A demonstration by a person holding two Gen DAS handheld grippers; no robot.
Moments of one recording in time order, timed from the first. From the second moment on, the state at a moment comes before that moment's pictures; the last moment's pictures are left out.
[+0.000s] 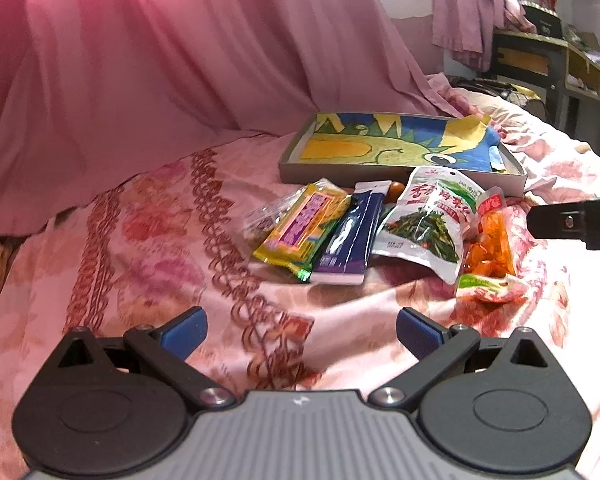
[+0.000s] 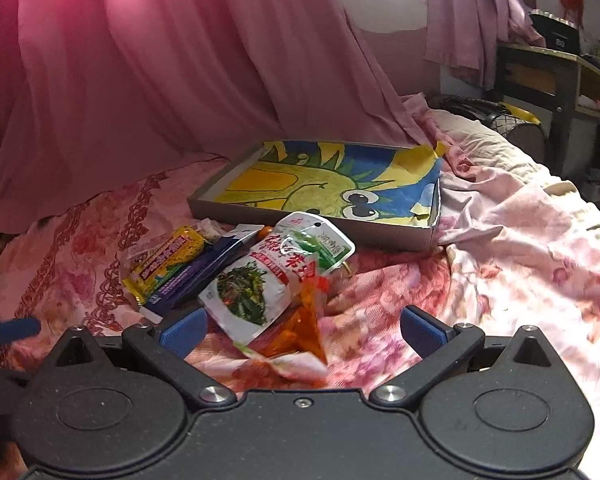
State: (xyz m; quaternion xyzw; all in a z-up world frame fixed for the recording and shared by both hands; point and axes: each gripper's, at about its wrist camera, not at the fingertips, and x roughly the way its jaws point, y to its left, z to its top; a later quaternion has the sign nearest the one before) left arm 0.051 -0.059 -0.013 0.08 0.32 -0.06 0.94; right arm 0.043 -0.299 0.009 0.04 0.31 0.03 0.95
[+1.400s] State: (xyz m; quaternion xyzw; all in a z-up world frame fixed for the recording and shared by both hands) left arm 0.223 -0.155 -0.029 0.11 0.41 -0.35 0.83; right arm 0.104 -0.284 -0.056 -0.09 0.40 0.09 0.91
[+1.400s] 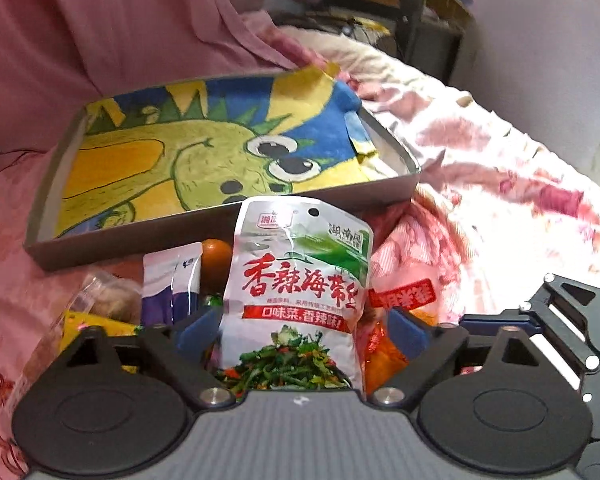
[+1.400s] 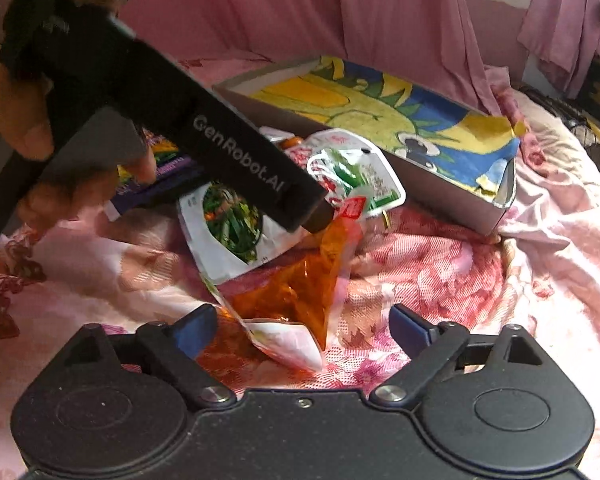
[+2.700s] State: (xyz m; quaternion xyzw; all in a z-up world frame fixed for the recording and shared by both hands) left arm 0.188 -0.200 -0.025 0.24 0.37 -0.27 0.86; right arm 0.117 -0.292 -0.065 -0.07 0.39 0.07 0.92
